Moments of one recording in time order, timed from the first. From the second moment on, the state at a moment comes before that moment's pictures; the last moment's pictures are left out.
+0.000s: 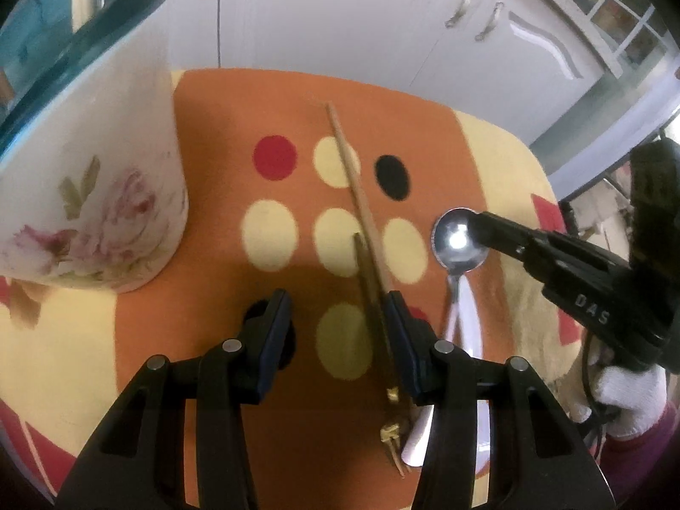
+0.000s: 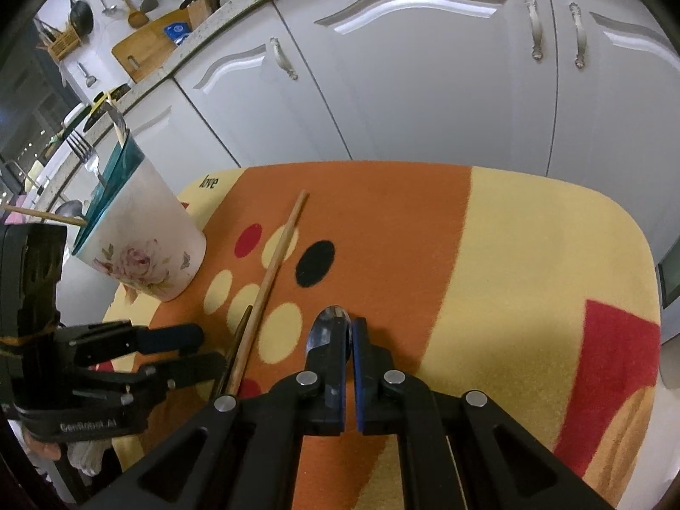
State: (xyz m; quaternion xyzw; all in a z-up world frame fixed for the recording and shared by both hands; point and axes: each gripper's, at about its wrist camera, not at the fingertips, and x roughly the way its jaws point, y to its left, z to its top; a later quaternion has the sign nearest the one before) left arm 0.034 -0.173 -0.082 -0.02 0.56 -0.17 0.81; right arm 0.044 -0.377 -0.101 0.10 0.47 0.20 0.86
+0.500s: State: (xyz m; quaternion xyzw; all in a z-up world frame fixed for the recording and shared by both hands) left arm 0.032 -0.182 -0.084 0.01 0.55 -0.17 0.82; right arm 0.044 -0.378 -0.104 0.11 0.47 0.20 0.85
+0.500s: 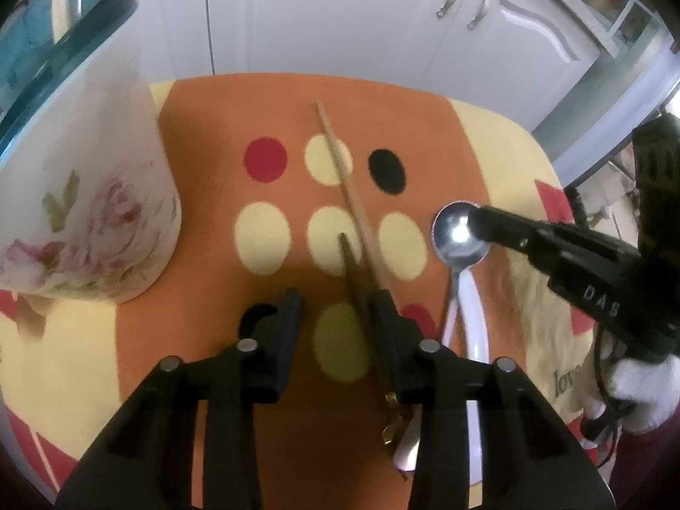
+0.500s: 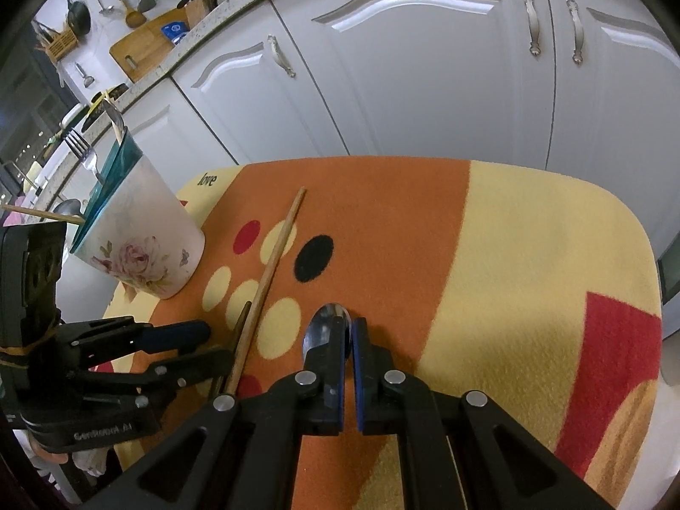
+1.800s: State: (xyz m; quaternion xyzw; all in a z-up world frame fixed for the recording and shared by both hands) left arm 0.035 -0.162 -0.060 -0.02 0.53 -0.21 0.82; right arm 0.035 -0.364 -0.081 0.08 0.45 0.22 0.86
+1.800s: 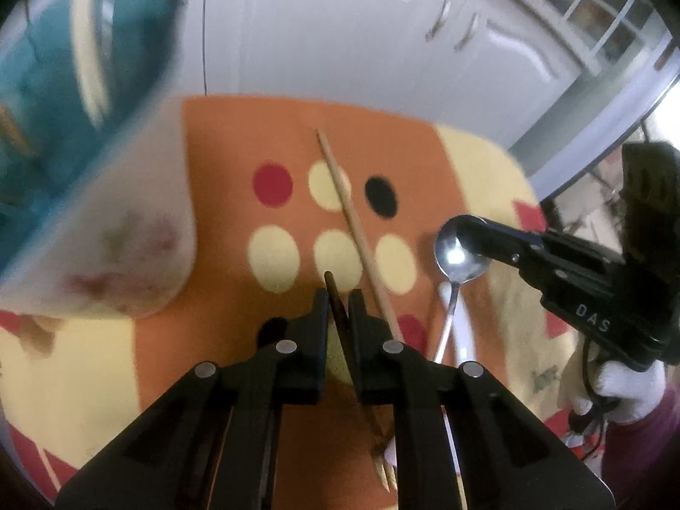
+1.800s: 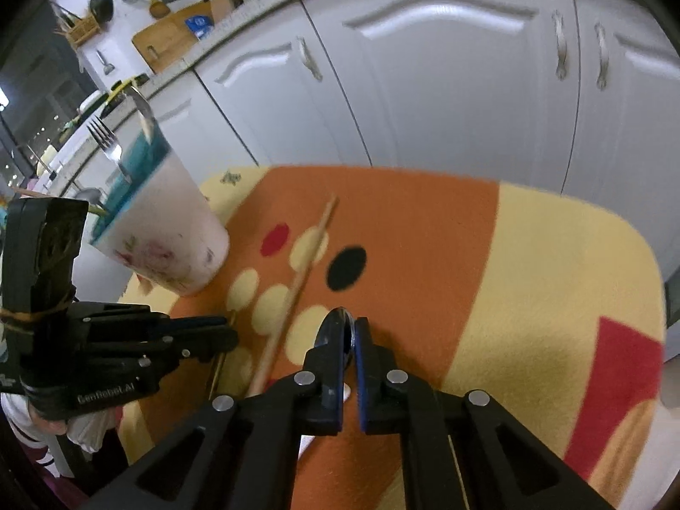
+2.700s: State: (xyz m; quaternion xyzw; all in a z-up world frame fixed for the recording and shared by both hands) left arm -0.018 -0.104 0.053 -0.04 0.42 -0.20 0.89; right arm -0.015 -0.325 0.047 -0.01 0.33 0.21 0.92
